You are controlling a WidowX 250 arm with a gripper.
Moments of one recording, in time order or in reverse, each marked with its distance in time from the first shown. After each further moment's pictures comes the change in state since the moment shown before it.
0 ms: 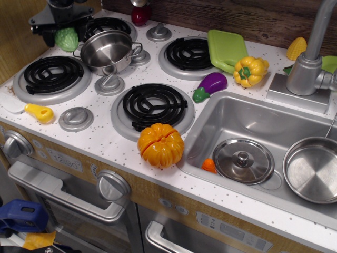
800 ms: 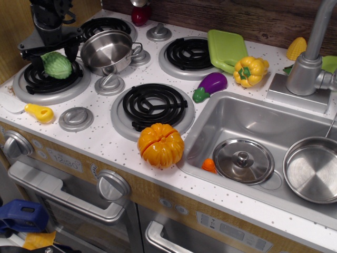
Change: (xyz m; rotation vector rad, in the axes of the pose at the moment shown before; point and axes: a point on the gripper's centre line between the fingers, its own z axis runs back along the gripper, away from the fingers) arm -0.039 0.031 -0.015 0.014 0.094 0.109
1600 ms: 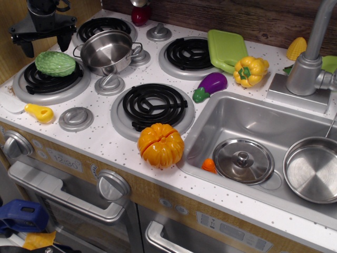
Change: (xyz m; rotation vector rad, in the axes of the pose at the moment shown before) arm 0.024 0.007 0.012 0.049 -0.041 -0.070
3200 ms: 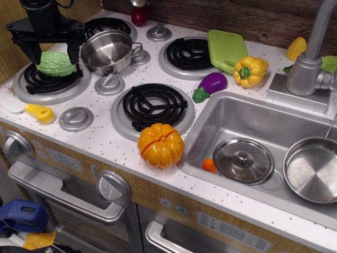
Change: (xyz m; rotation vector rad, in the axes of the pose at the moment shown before) arm -0.053 0.003 0.065 -0.172 0.190 -0.354
